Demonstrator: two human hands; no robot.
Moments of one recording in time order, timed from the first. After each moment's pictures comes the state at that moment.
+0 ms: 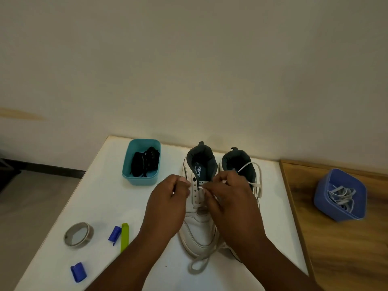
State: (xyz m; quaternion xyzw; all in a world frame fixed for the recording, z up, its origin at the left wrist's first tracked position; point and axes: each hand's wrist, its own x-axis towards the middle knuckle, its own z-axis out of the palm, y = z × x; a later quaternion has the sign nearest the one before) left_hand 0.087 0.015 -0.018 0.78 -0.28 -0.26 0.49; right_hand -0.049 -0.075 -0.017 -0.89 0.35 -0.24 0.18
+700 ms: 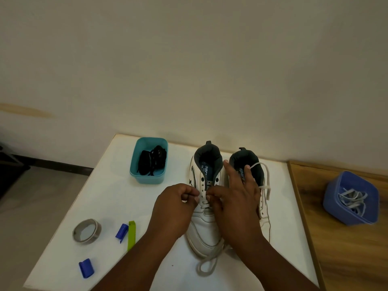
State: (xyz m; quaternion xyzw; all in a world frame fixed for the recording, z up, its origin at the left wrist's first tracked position) left_hand 0.094 0.017 -0.042 0.82 -0.32 -0.28 0.39; right_hand -0.035 -0.074 -0.038 -0.88 0.41 -0.18 0.16
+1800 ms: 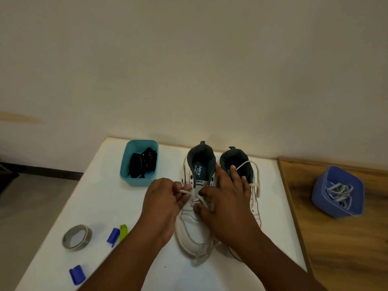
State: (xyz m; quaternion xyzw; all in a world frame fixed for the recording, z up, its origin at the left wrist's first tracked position) left_hand 0.087 0.005 -0.005 0.58 0.04 -0.44 0.69; right_hand -0.043 -0.076 -0.017 -0.91 0.39 -0.05 0.16
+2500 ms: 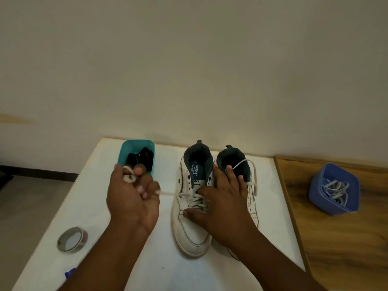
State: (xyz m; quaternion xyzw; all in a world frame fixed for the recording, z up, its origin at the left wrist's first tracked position) left_hand 0.117 0.015 0.020 0.34 0.14 -0.37 0.85; right_hand -0.043 -0.075 -0.016 -0.91 0.39 -0.03 0.15
